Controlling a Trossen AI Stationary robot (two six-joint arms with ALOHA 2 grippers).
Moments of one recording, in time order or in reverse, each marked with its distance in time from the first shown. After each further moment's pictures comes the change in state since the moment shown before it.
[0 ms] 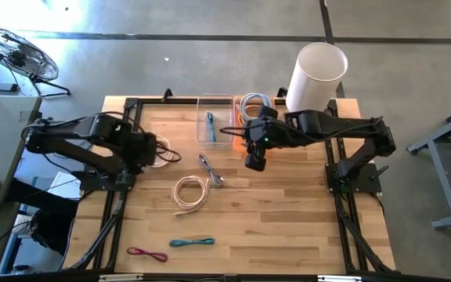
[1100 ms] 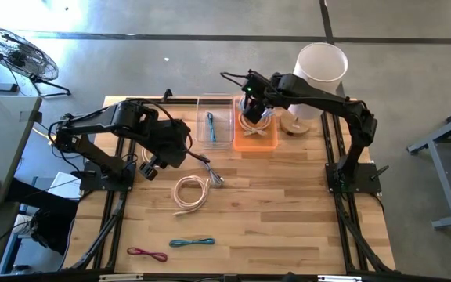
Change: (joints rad) left arm 0.001 0.423 0.604 0.001 -0.092 0.581; right arm -0.466 0.168 -0.001 -0.072 0.088 0.022
